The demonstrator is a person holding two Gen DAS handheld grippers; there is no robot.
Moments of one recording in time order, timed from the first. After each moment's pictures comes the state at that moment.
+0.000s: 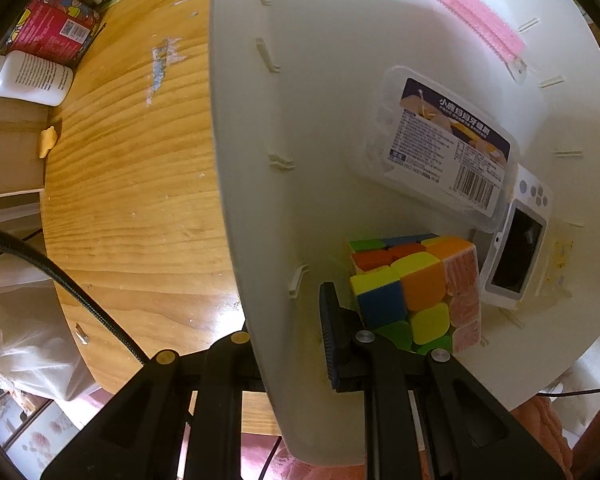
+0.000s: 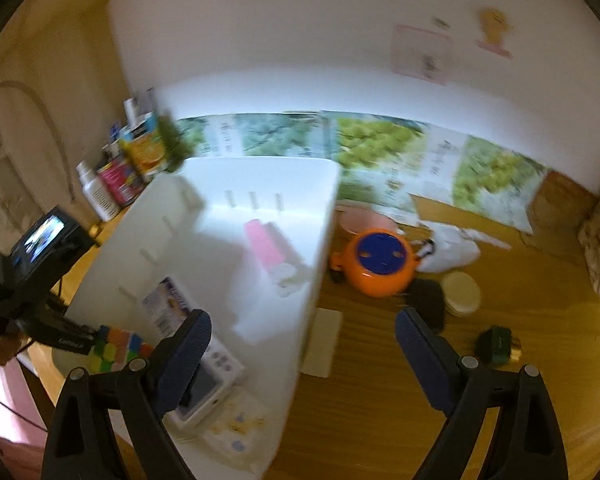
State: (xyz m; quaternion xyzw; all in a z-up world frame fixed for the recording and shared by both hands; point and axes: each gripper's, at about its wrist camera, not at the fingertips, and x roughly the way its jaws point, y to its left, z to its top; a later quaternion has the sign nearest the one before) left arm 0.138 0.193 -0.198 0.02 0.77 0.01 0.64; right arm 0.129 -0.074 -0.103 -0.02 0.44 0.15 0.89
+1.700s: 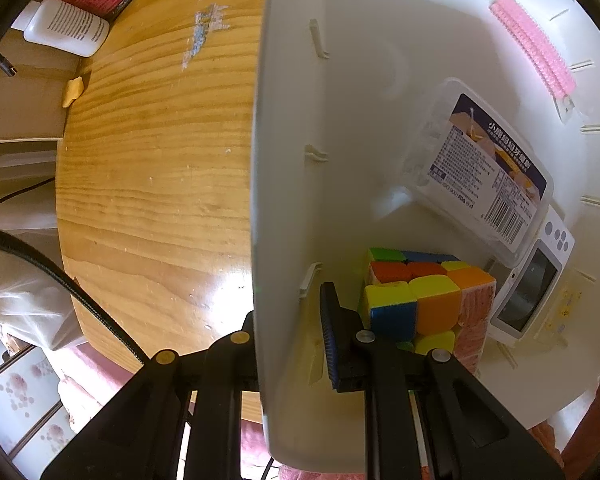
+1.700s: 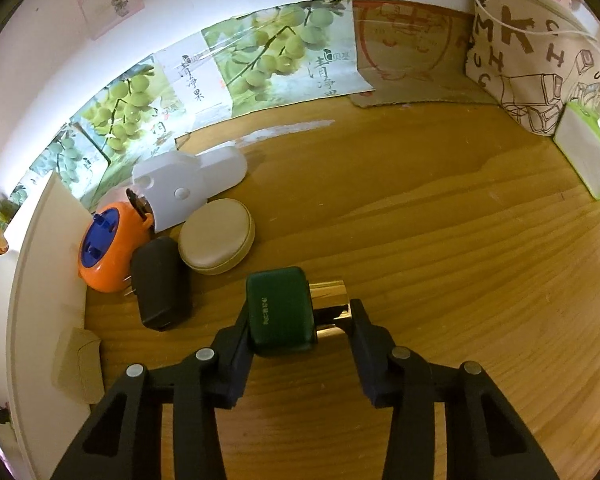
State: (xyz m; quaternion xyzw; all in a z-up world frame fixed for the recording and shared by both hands) left arm 0.140 0.212 -0.223 -0.01 0.78 0.09 0.62; right arm 0.179 -0.250 -0.206 0.11 0.51 -0.04 0.85
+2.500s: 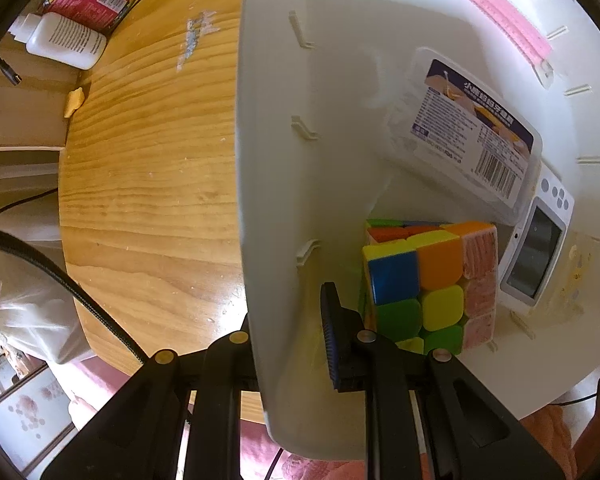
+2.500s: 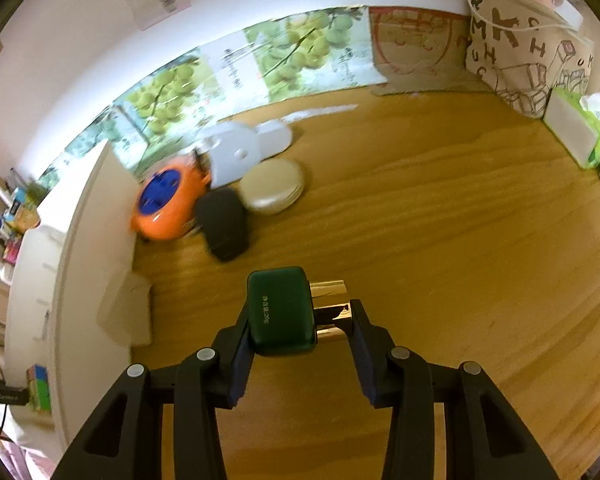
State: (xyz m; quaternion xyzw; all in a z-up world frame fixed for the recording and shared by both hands) left arm 0.102 0.197 -0.217 0.02 0.77 0.07 0.64; right arm 0.125 -0.216 -0.183 0.13 0.51 -0.01 0.85
